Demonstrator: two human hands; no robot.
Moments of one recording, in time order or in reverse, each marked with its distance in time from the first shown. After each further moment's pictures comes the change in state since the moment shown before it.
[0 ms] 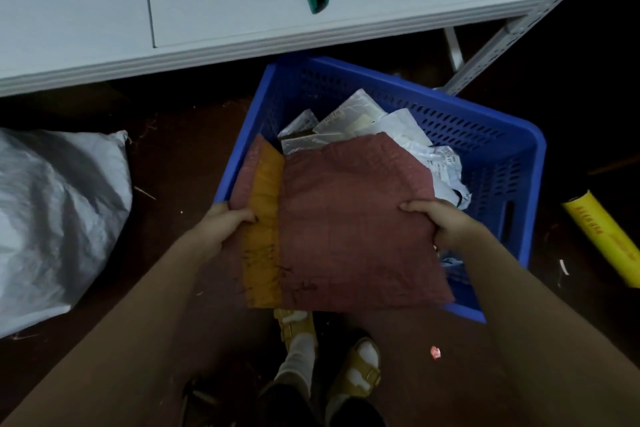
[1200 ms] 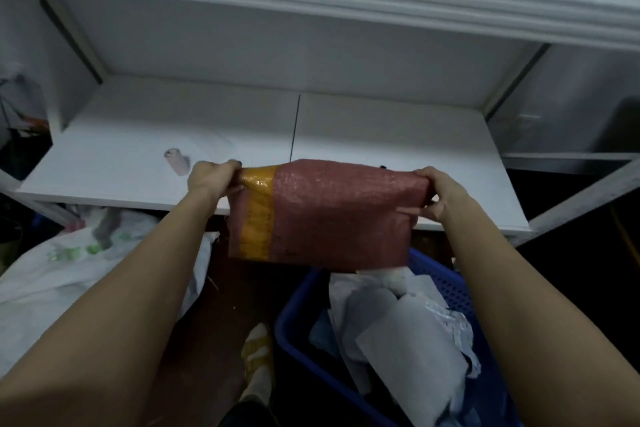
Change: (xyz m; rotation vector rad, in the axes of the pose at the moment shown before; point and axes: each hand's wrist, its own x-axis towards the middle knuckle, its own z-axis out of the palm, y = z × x) left_hand -0.176 0.241 -0.190 -0.332 0.526 0.413; right_hand -0.262 -0.267 0.150 0.202 -0.100 -0.408
